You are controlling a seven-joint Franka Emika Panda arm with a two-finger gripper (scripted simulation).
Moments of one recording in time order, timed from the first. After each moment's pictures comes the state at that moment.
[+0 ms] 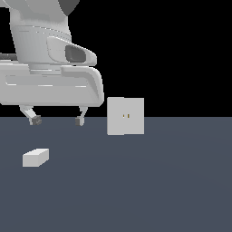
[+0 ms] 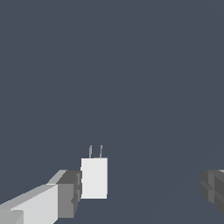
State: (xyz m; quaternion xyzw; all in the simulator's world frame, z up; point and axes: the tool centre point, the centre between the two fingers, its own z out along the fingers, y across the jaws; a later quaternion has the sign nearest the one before) arm -0.046 0.127 0.089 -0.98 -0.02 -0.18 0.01
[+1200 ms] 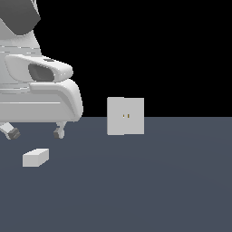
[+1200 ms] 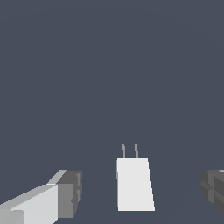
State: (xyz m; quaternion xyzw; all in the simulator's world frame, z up) arm -0.053 0.169 0.062 -0.97 -0.03 -0.24 0.01
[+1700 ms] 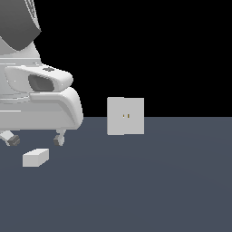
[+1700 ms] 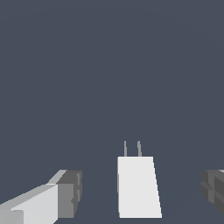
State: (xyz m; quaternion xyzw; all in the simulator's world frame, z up) arm -0.053 0.169 0.047 -0.97 -0.03 -0.24 0.01
